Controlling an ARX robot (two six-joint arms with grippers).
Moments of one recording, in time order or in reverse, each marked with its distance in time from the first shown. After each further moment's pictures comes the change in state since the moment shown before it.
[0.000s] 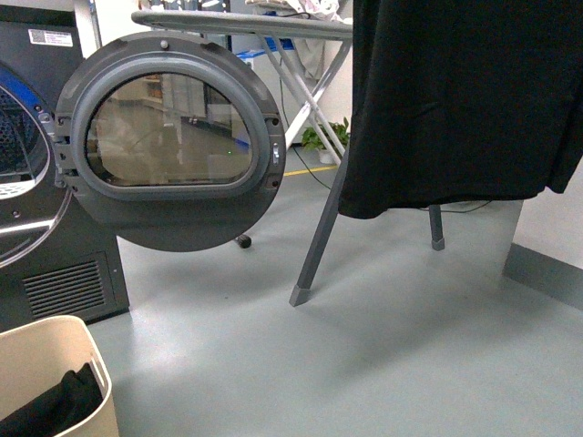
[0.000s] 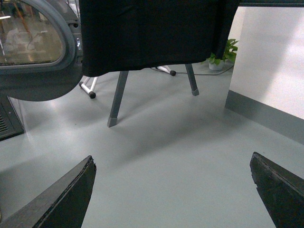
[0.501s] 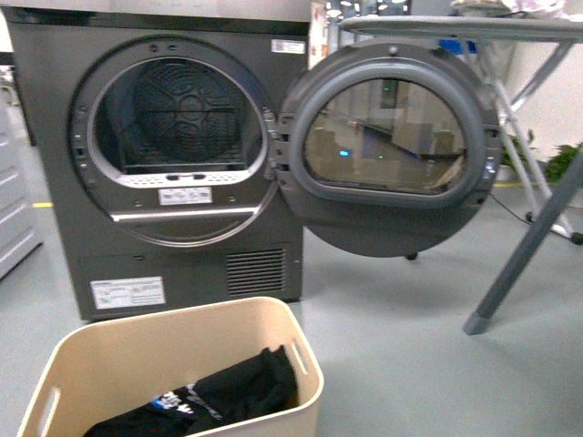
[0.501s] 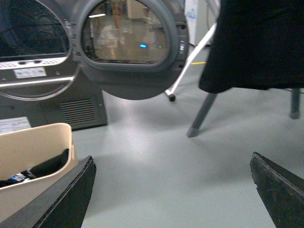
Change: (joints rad) left arm -0.003 0.000 0.000 0.000 -0.001 0.000; right arm 0.000 0.000 0.000 0.000 0.000 0.000
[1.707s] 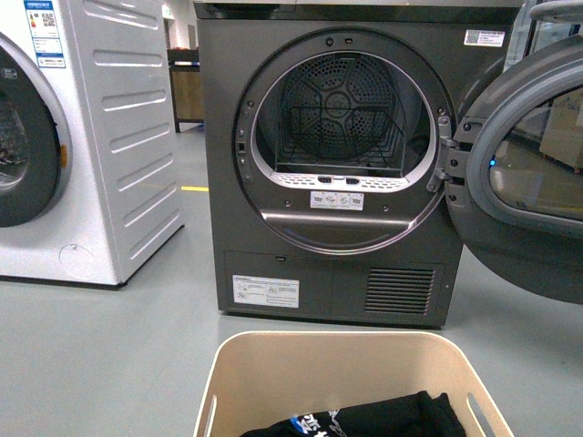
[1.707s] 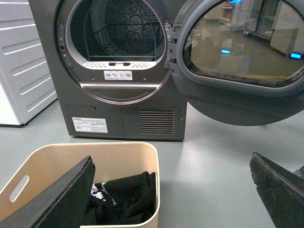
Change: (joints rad) left arm 0.000 0.000 0.000 0.000 0.000 0.000; right arm 0.001 0.000 0.000 0.000 -0.001 0.000
